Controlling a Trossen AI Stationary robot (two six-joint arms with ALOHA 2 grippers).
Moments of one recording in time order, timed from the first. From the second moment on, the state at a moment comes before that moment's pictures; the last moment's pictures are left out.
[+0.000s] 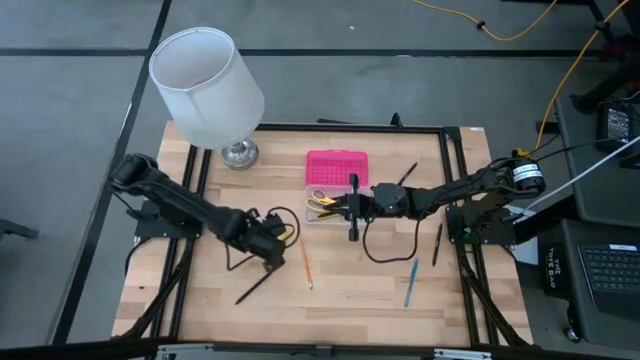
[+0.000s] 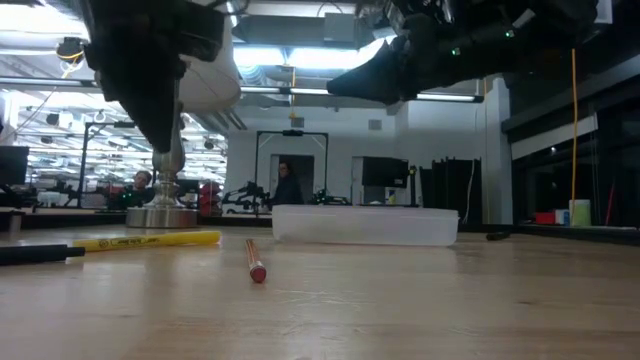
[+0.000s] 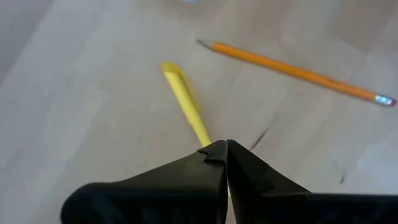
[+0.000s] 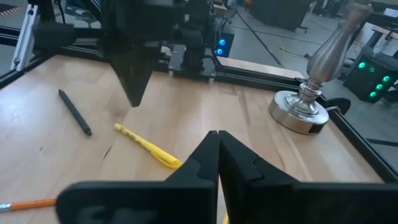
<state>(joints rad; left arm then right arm) -0.40 1.53 1.05 -0.83 -0.29 -0.95 0.06 1.56 0.69 0.67 0.10 -0.17</state>
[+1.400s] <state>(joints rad) -0.33 1.74 1.06 -0.82 -0.23 -1.18 0.06 1.56 0.69 0.66 -0.03 -0.25</state>
